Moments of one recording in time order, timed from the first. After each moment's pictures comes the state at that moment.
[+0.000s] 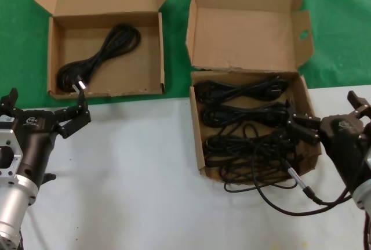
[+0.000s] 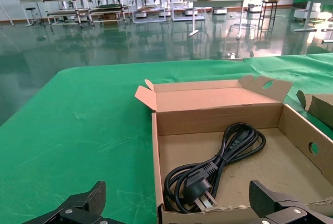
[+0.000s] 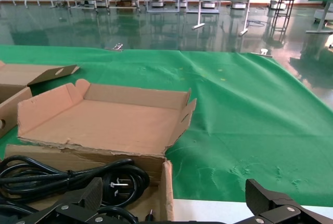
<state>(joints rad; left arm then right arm) 0.00 -0.30 1.60 -1.60 -1.80 0.00 0.00 0.02 0.30 -1.61 1.60 1.79 -0.01 -0.01</state>
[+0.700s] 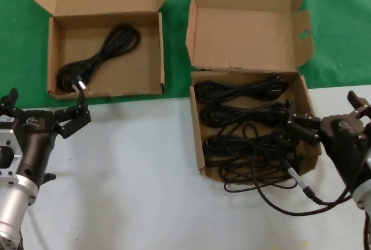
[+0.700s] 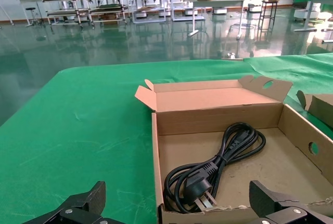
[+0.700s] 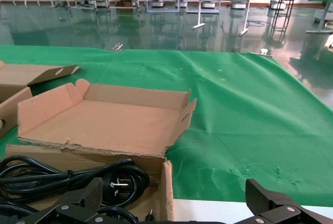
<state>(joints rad) 0.00 -0.30 1.60 -1.60 -1.80 0.00 0.00 0.02 0.30 -1.61 1.60 1.79 -0.01 -0.01</state>
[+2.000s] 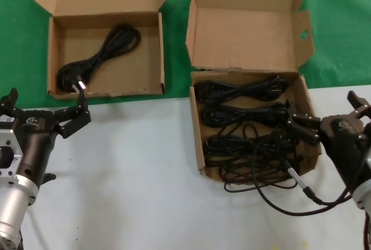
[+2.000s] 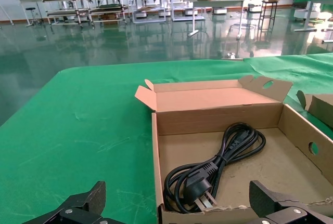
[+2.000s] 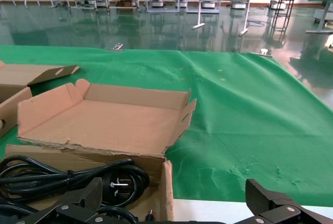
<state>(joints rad) 0.00 -0.30 1.60 -1.60 -1.80 0.00 0.00 0.02 0.30 -1.61 1.60 1.79 -0.01 -0.01</state>
